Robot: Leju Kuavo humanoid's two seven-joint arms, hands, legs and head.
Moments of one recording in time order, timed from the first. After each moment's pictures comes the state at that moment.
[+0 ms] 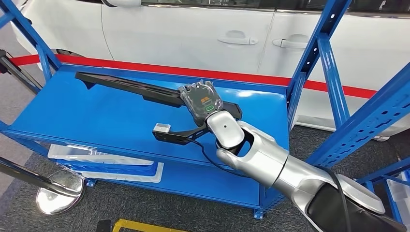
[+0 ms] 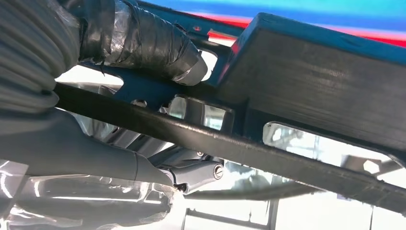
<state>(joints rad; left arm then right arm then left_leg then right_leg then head) -0.09 0.02 -0.64 -0.24 0.98 0.40 -0.52 -0.94 0.02 1.04 -1.23 0.94 -0.19 0.55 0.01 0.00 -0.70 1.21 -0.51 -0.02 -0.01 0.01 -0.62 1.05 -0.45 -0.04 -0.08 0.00</state>
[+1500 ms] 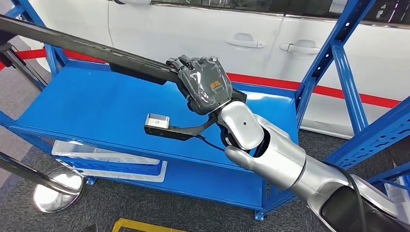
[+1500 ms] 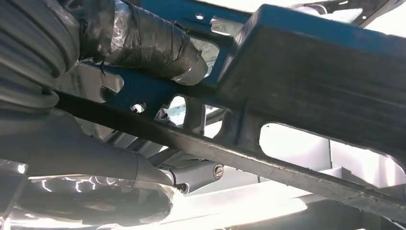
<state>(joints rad) -0.08 0.05 -0.60 -0.24 1.10 0.39 -0.32 -0.93 -0.05 0.95 -1.50 0.95 -0.36 0.50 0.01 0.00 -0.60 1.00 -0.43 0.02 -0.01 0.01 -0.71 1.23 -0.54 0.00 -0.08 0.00</state>
